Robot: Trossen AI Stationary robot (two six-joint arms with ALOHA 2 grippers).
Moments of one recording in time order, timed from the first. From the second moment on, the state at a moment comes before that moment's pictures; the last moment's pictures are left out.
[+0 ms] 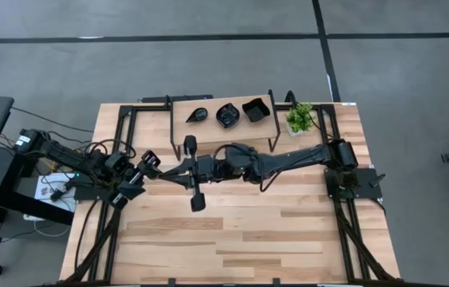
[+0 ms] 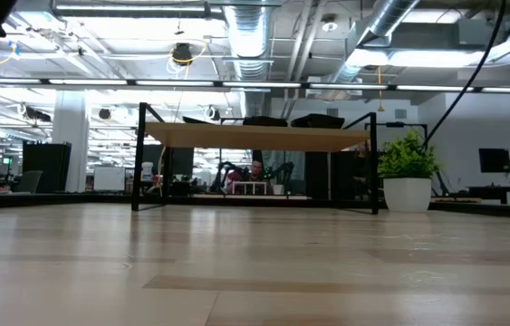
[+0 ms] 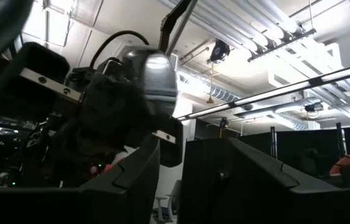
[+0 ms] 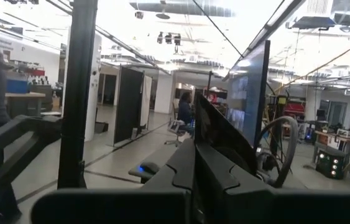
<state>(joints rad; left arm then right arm) -0.33 0.78 0.18 1.29 0.14 -0.23 0.14 1.97 1.79 0.52 -0.06 -0.09</state>
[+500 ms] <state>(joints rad) -0.33 0.78 0.18 1.29 0.09 -0.23 0.16 1.81 1.79 0.21 -0.05 -0.17</state>
